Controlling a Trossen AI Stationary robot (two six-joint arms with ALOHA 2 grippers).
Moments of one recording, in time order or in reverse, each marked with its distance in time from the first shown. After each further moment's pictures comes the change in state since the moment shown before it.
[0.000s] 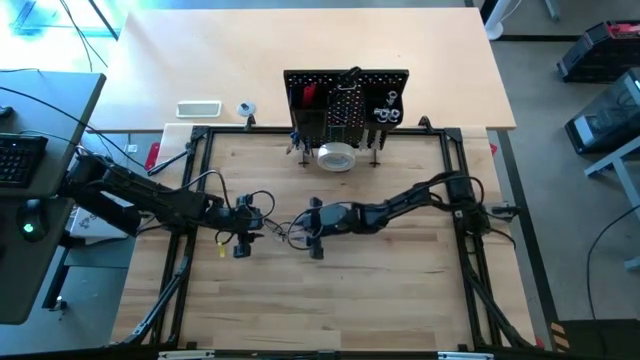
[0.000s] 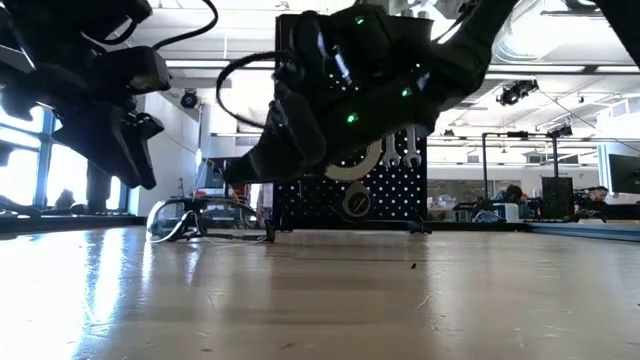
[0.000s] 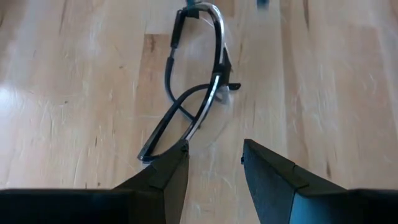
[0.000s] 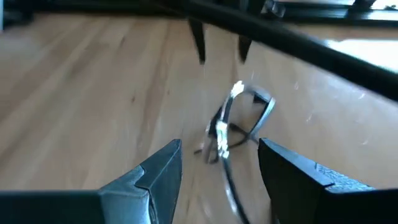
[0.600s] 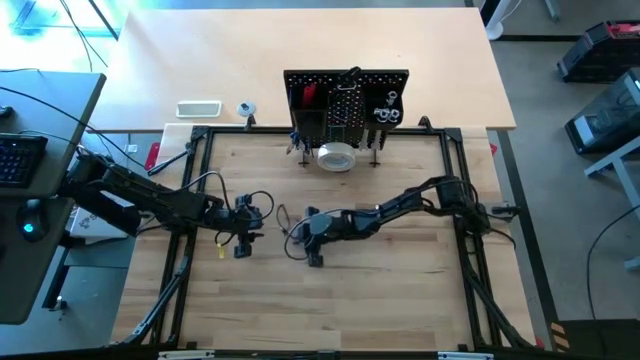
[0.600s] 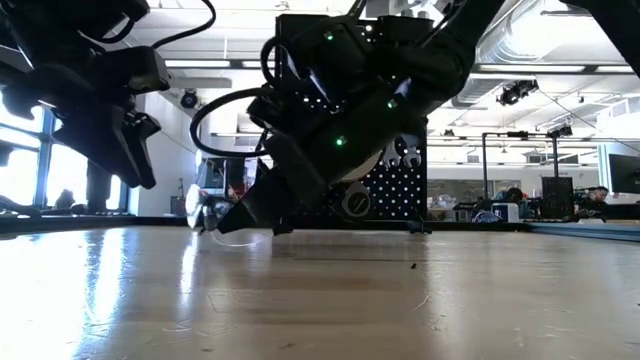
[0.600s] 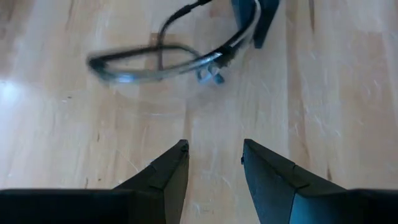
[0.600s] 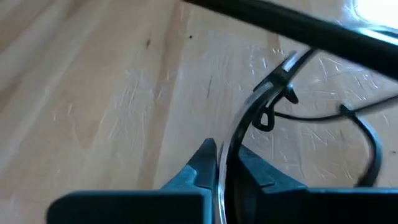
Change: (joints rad) left arm -0.013 0.000 0.000 -0.003 -0.026 -0.045; right arm 0.022 0.088 0.121 -0.219 -0.009 -0.004
